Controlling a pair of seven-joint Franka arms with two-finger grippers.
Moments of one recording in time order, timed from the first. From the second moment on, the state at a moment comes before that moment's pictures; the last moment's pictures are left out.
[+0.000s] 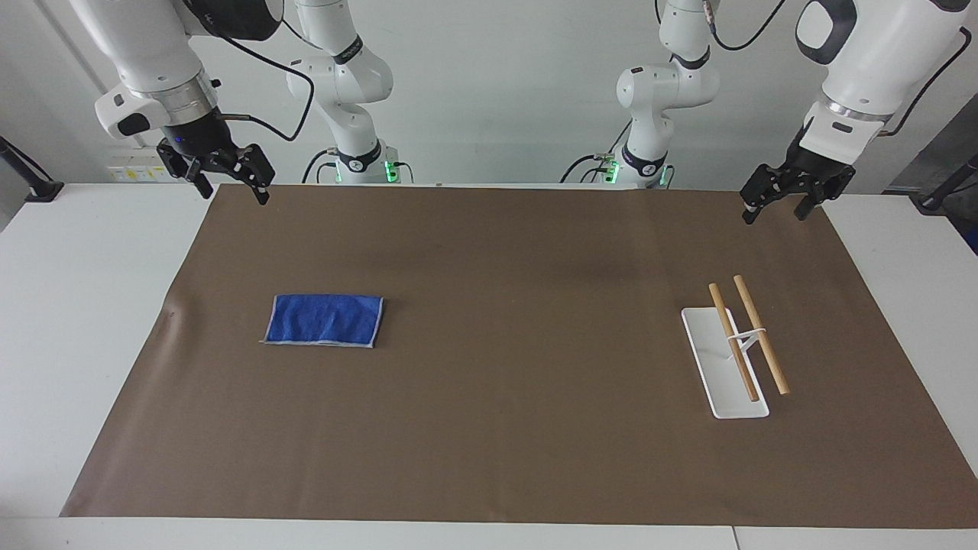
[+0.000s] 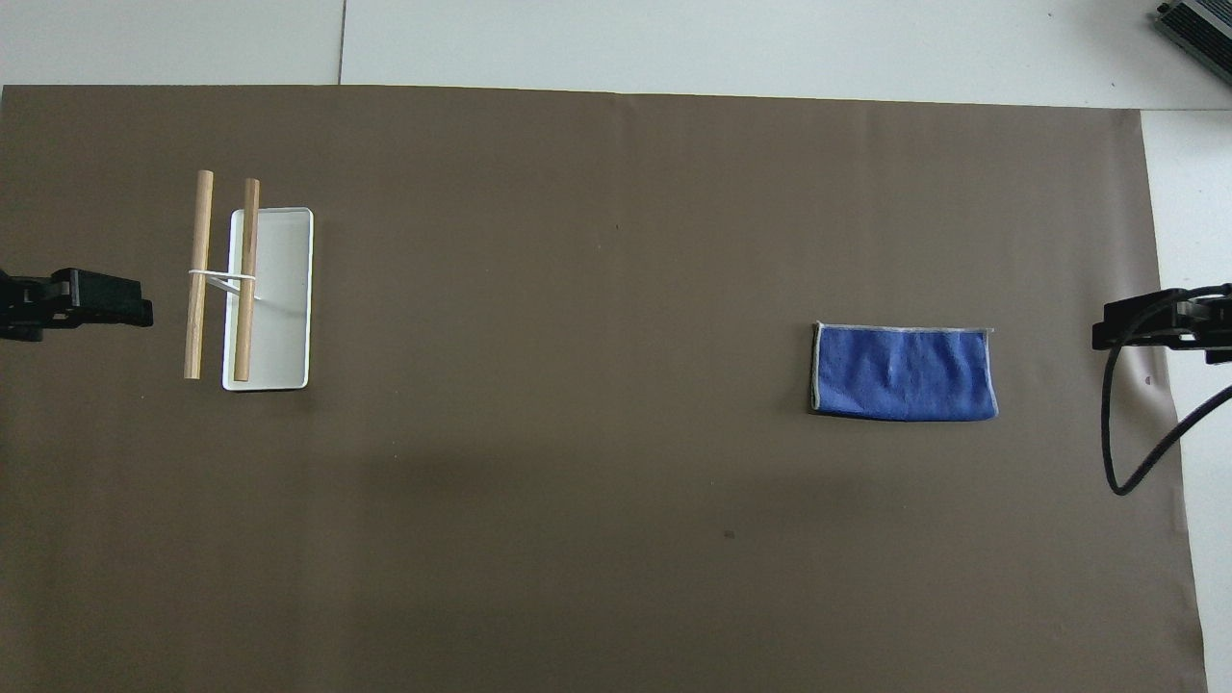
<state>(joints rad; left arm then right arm) 0.06 -0.10 -0.09 -1.73 -0.05 1.70 -0.10 0.03 -0.07 -0.10 -1.65 -0.01 1.57 0.07</state>
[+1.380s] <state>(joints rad) 0.06 -0.10 -0.09 -1.73 -0.05 1.70 -0.10 0.11 0.05 -0.10 -2.05 -0.01 2.20 0.07</state>
